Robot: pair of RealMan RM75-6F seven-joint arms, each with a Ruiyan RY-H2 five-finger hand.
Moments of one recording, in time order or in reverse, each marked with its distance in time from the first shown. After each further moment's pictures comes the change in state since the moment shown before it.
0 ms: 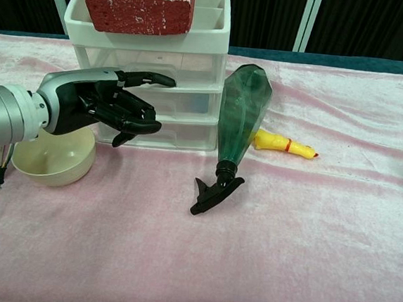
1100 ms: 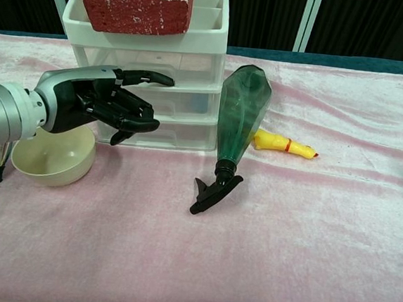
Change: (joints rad) left arm 0.006 0.006 0.001 -0.003 0.010 0.007 -0.005; right arm 0.000 0.000 0.001 0.000 0.000 0.000 -0.001
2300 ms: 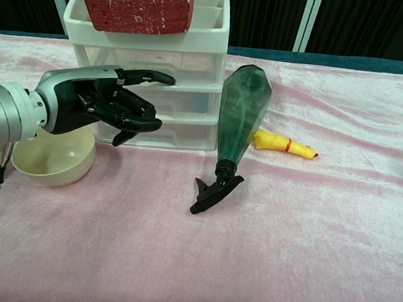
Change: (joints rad) left arm 0.002 -0.005 -0.001 -0.003 0.024 0.008 -0.028; right arm 0.000 0.000 -0.001 -0.001 0.001 -0.002 0.001
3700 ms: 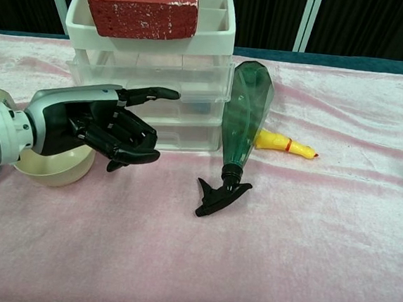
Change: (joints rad) left arm 0.010 0.043 0.097 -0.075 0.123 0.016 -0.011; right arm 0.000 -0.001 0.001 -0.002 0.005 0.000 -0.004
